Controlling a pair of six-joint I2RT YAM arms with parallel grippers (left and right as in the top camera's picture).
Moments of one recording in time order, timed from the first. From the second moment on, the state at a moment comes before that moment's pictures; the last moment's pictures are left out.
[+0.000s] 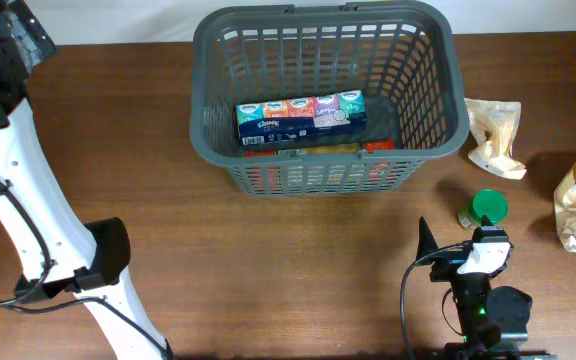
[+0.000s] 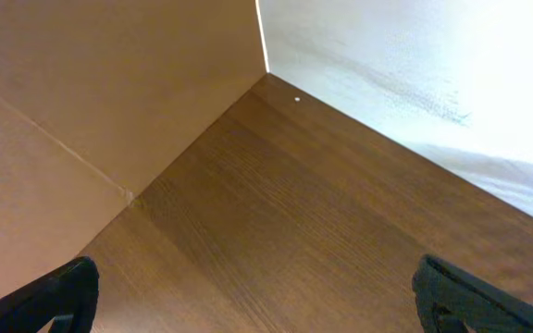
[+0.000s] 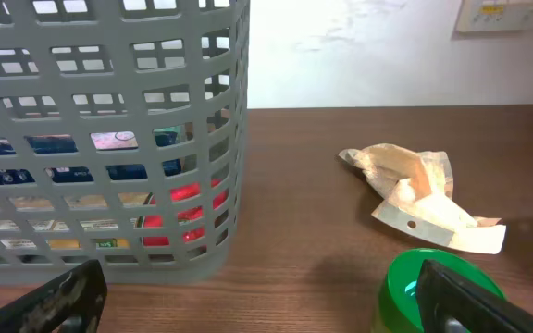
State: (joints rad) left arm 0.19 2.16 3.12 -1.68 -0.49 -0.26; right arm -0.03 0.01 0.07 -0.21 -0.05 0.03
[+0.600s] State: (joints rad) left arm 0.19 2.16 3.12 -1.69 -0.49 -0.26; right arm -0.03 0.04 0.15 -0.20 0.06 0.03
